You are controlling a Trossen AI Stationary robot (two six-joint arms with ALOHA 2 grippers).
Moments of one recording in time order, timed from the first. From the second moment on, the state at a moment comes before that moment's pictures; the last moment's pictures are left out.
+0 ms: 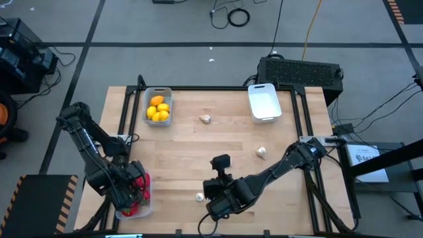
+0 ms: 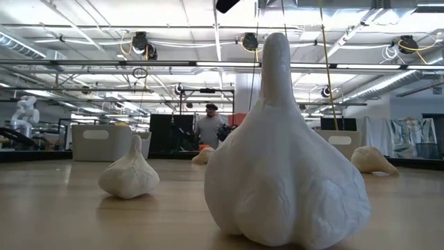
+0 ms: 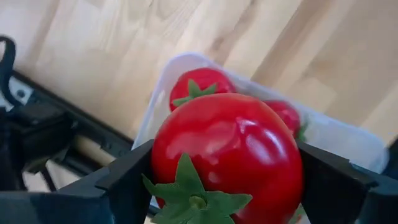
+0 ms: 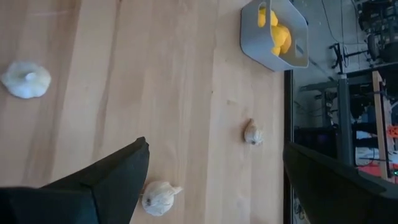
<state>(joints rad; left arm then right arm) -0.97 1.34 1.15 -1.40 -0.10 -1.53 0.53 2.25 2.28 -1.38 0.81 0.23</state>
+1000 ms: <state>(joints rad) -0.67 1.44 1.15 -1.39 -0.23 -1.15 0.40 2.25 2.22 -1.29 0.81 -0.11</state>
